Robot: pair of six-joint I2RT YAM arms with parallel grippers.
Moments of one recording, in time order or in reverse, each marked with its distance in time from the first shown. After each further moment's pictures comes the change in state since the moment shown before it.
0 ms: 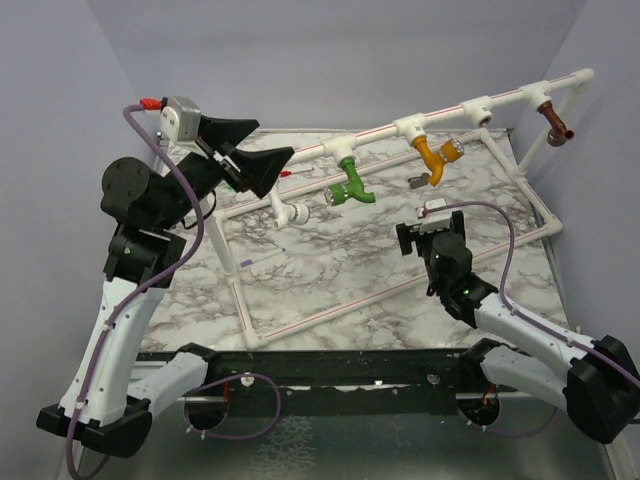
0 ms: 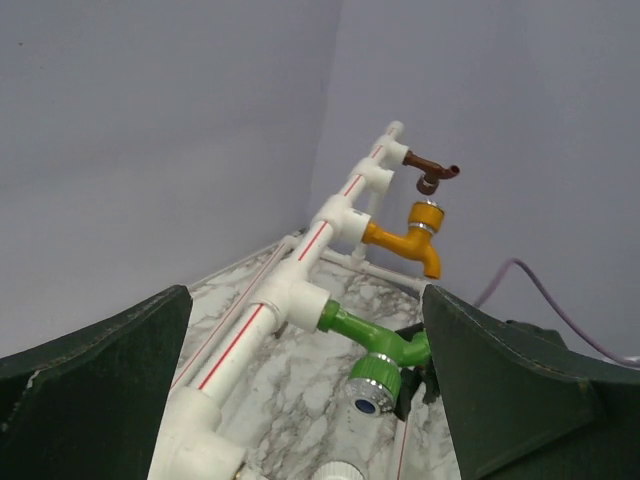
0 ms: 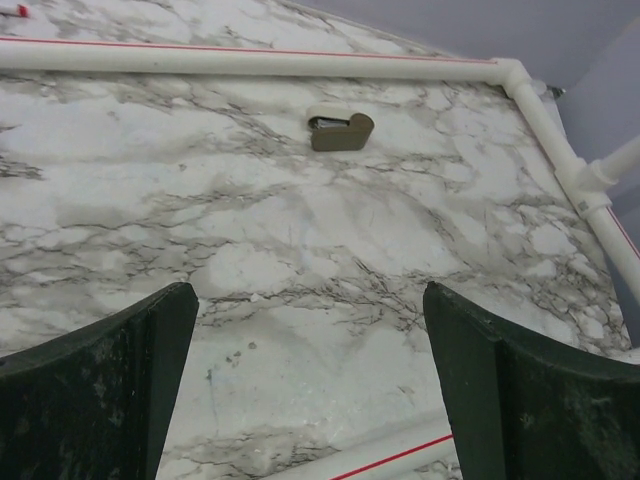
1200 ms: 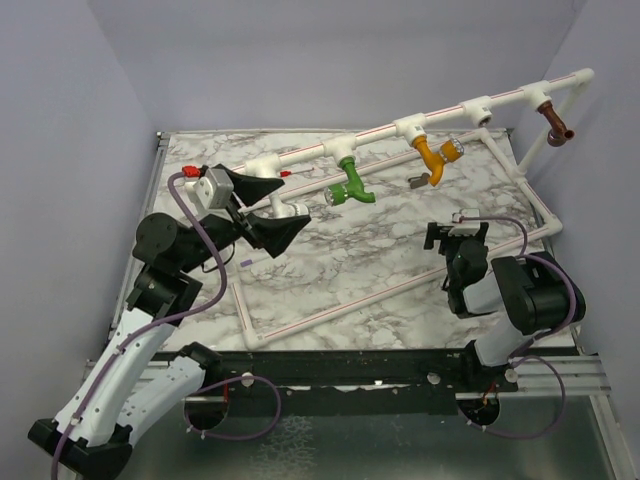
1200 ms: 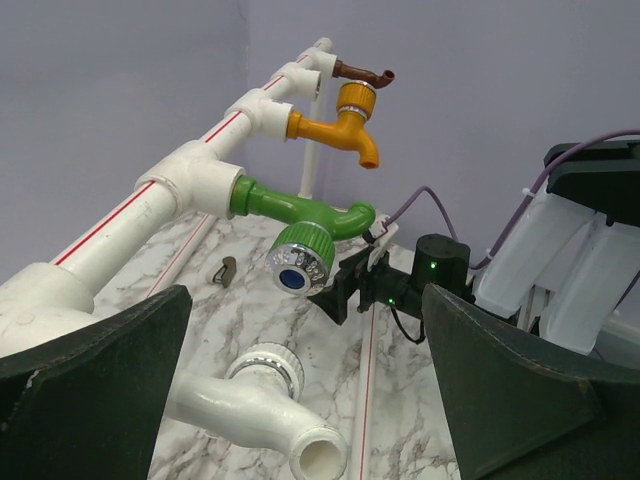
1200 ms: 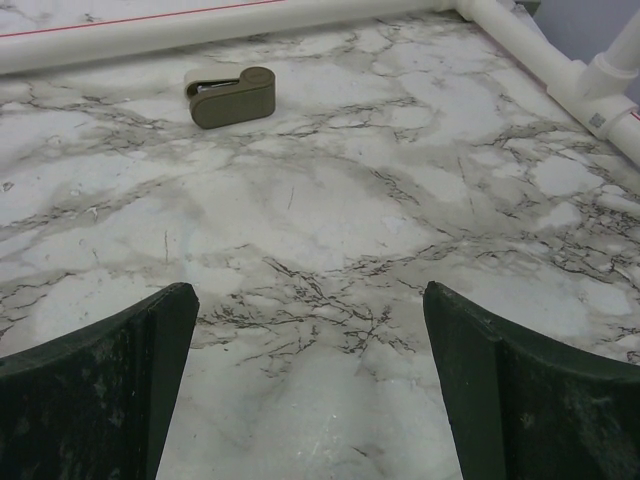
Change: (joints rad) left arm -0.146 -0.246 -0.463 0.190 0.070 0.068; right arm -0.477 0.660 -0.243 1.001 -0.338 0.087
